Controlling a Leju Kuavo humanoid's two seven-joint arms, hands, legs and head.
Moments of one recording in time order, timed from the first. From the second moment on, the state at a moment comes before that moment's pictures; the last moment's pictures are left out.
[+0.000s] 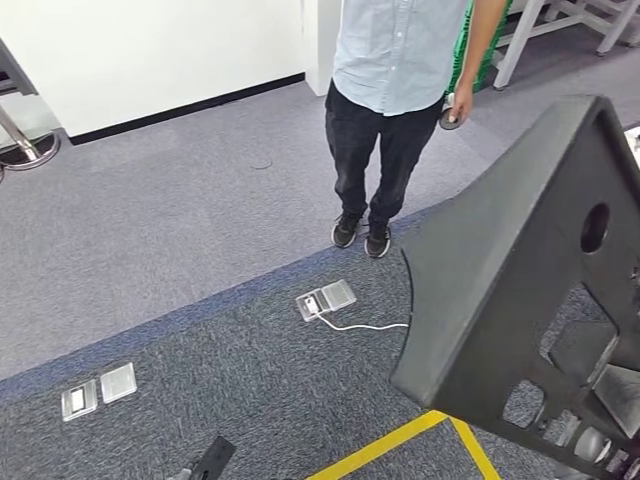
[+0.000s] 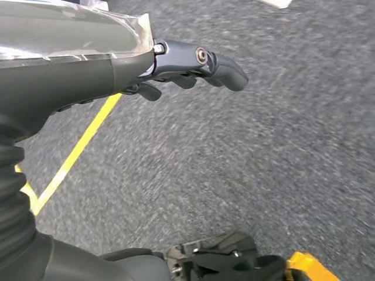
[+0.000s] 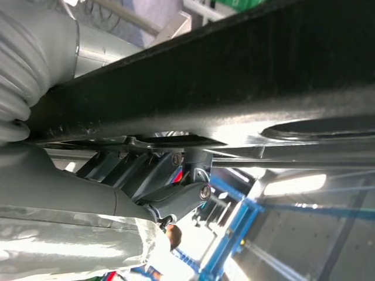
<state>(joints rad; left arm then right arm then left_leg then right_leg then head) -0.07 -0.24 0.96 -0.21 -1.31 0.30 -0.35 0.44 0.32 0.01 -1.98 0.76 -0.70 -0.65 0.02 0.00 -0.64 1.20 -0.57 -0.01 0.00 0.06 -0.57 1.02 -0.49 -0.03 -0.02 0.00</state>
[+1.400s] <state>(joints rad) -0.07 -0.24 0.96 -0.21 -1.28 0.25 -0.40 0.44 0.32 0.00 -1.98 0.76 -0.70 -0.65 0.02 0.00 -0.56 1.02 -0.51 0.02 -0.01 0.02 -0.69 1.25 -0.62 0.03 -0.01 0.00</state>
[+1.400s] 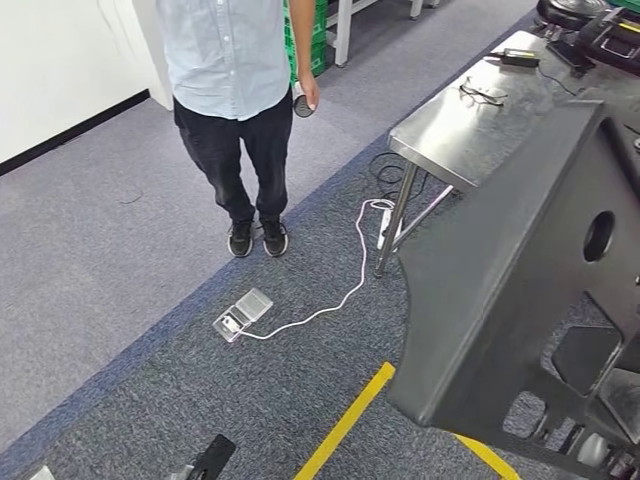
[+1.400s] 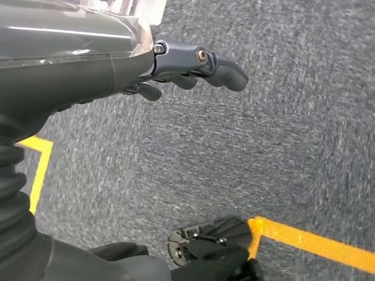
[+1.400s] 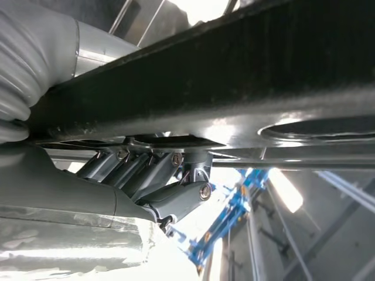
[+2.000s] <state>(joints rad) -0.07 -0.23 0.99 -0.21 -1.25 0.23 -0.41 0.42 0.31 0.00 -1.96 0.75 -0.70 -0.63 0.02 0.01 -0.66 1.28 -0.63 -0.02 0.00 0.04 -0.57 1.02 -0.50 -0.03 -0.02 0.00</state>
